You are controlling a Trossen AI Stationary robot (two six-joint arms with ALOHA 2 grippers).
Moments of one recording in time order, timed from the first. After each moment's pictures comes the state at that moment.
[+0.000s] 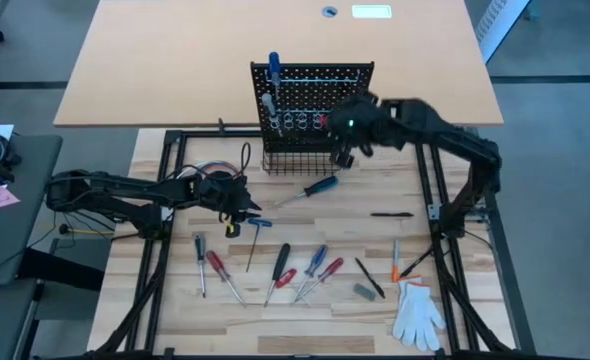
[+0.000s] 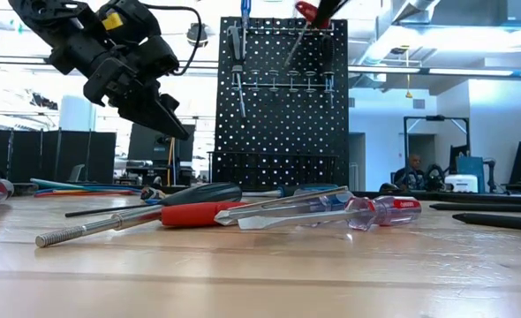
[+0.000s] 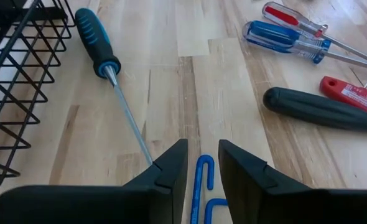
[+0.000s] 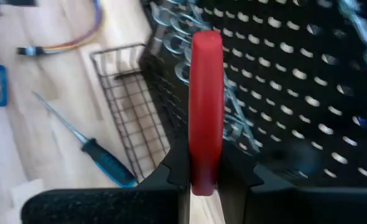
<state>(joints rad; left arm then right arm) 0.20 1.16 0.50 0.06 0.17 0.22 -0.24 1.71 2.12 -1.32 0.48 -0.10</state>
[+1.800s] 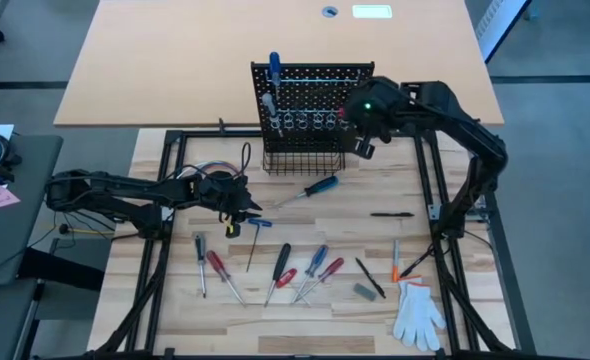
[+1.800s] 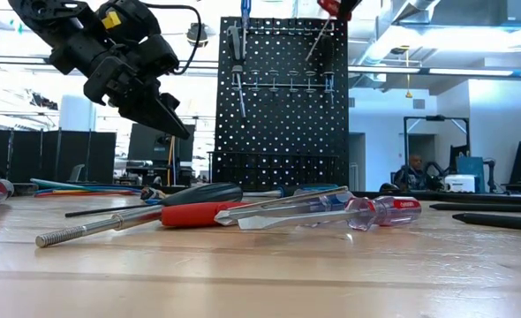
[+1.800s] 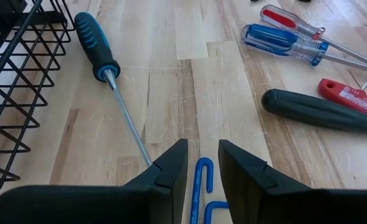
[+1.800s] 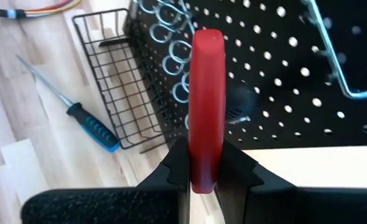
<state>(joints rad) 0.20 1.16 0.50 0.07 0.17 0.22 -0.30 1.72 2.28 -1.53 0.45 -0.13</state>
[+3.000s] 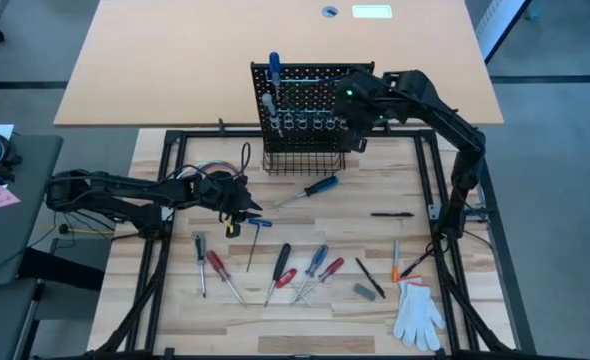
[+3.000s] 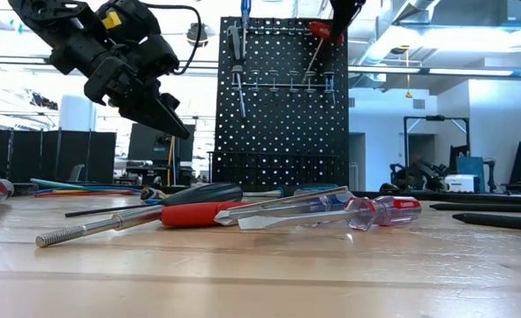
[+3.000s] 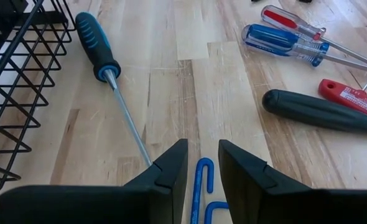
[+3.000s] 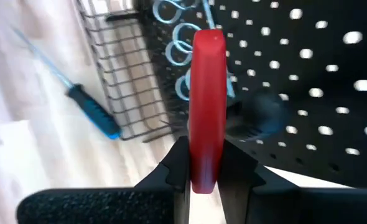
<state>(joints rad) 0.20 1.16 0.50 0.07 0.17 0.22 -0.41 1.84 2.35 -1.58 0.30 -0.23</state>
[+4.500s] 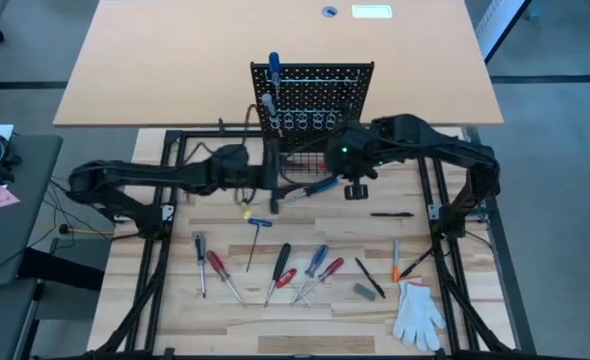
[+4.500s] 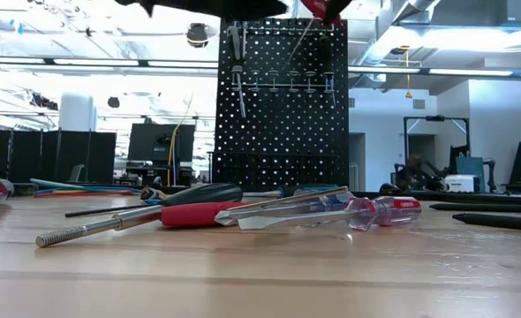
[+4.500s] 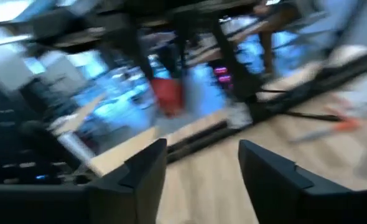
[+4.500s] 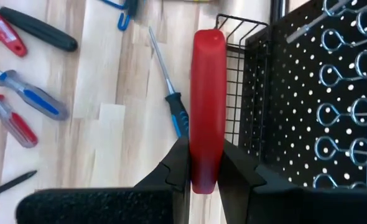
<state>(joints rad) 0.16 1.43 1.05 0.37 0.00 0.58 -0.11 1.71 2.06 -1.42 0.22 -0.31</state>
